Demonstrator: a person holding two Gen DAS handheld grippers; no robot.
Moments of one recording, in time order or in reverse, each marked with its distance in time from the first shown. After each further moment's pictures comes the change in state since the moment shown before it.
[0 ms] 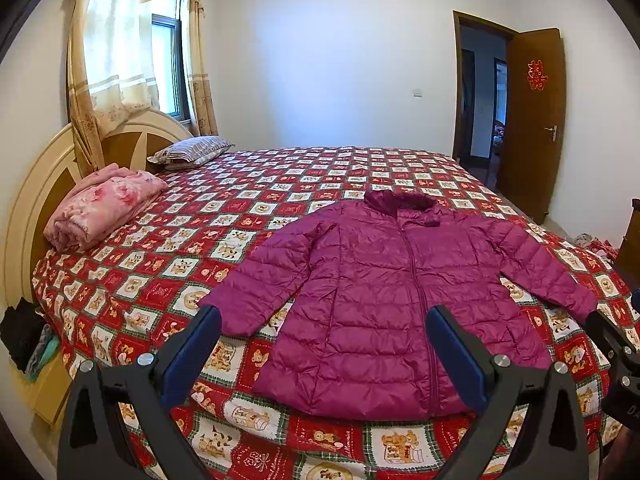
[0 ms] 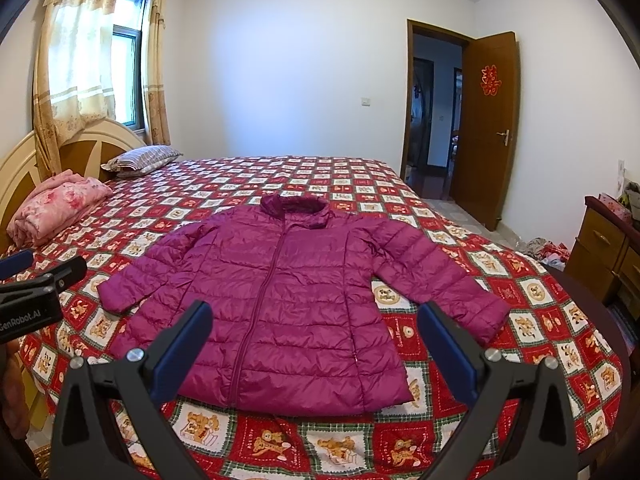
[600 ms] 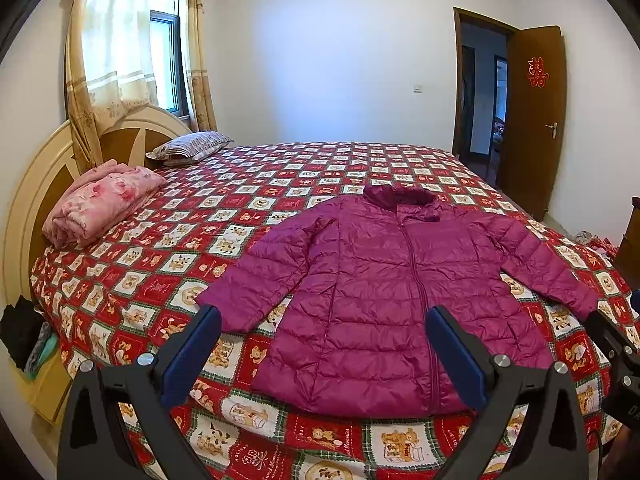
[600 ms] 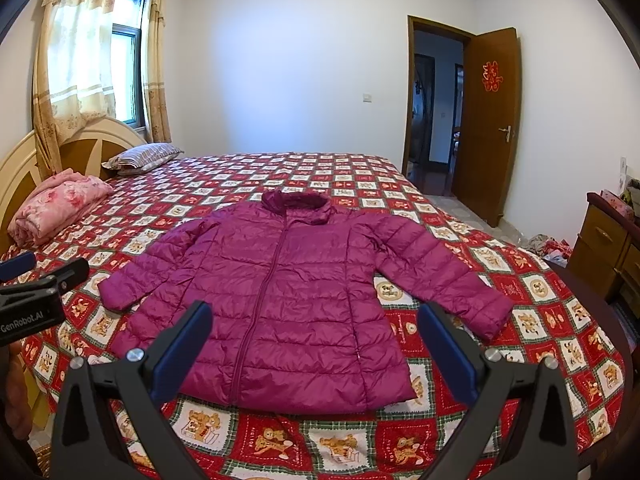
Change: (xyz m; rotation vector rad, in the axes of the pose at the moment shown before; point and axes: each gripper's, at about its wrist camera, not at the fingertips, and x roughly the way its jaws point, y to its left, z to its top) left arm 0.005 0.002 -0.005 -0.002 0.011 -0.004; right arm 0.002 0.000 -0.002 0.000 0.008 0.007
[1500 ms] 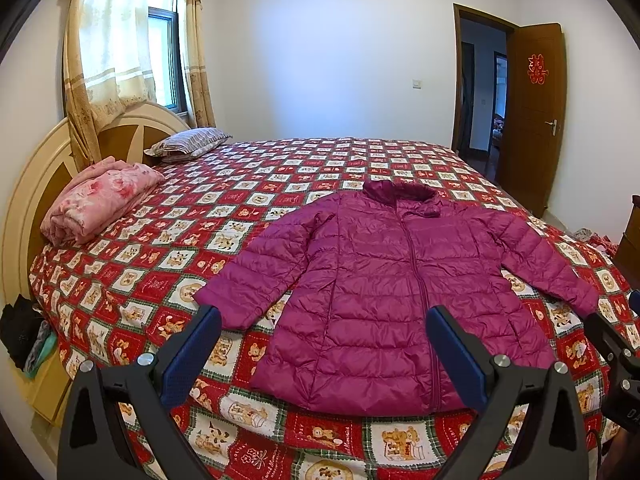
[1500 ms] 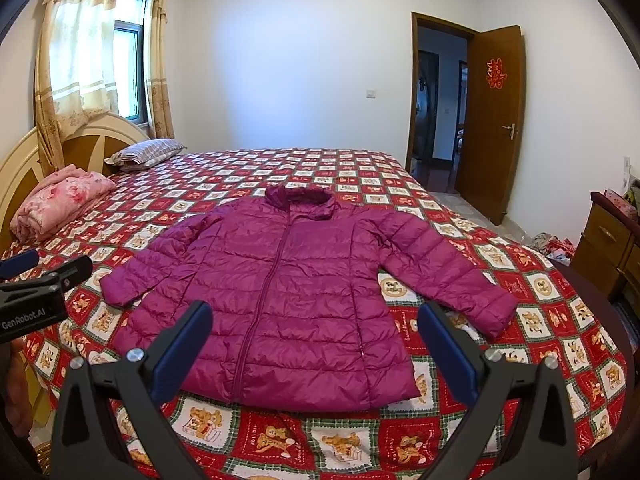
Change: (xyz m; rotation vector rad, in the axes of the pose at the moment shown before) left arm 0.006 -0.002 -0.004 0.003 0.017 -0.002; right arm 0.003 0.002 -0.002 0.000 0.016 0.011
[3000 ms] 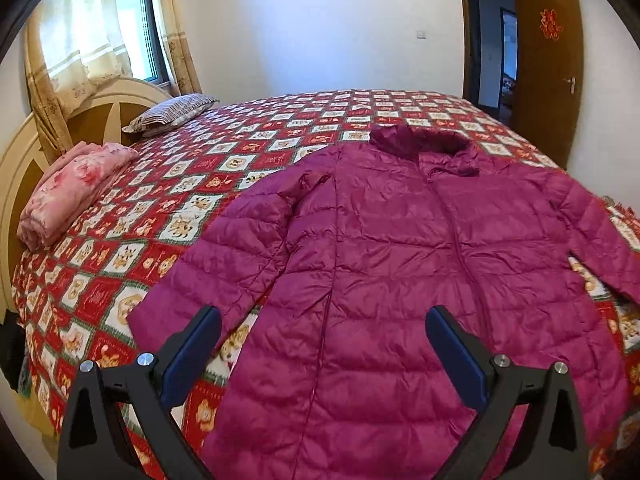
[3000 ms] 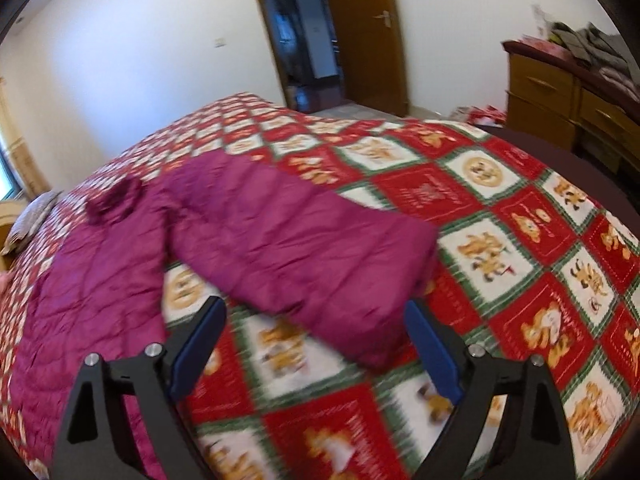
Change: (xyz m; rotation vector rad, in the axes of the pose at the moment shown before) left arm 0.199 -0.029 0.018 0.069 0.158 0.044; right arm 0.163 -0.252 -0.040 0.454 0.228 -0.260
